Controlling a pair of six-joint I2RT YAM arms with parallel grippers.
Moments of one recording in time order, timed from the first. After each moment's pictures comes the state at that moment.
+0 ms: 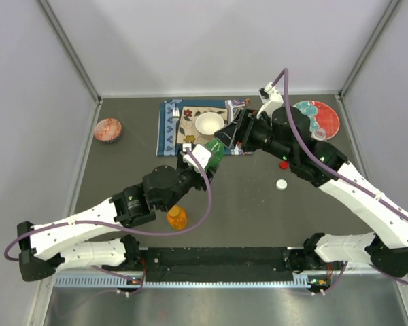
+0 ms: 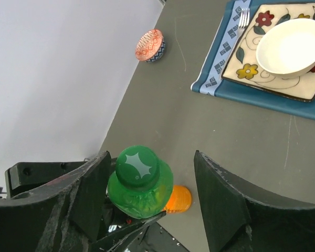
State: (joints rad) left arm -1.16 0.96 0.95 -0.10 -0.50 0.11; right arm 0.84 1.19 1.43 -0.48 0.07 0.69
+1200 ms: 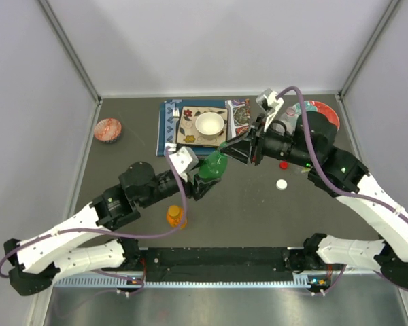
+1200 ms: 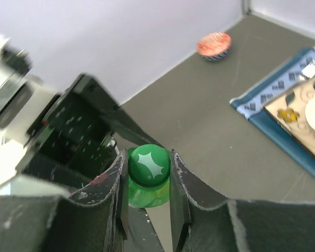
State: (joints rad) left arm -1.08 0.85 0.94 -0.15 -0.10 0.04; right arm 0.84 1.08 1.39 -0.43 -0.24 0.38
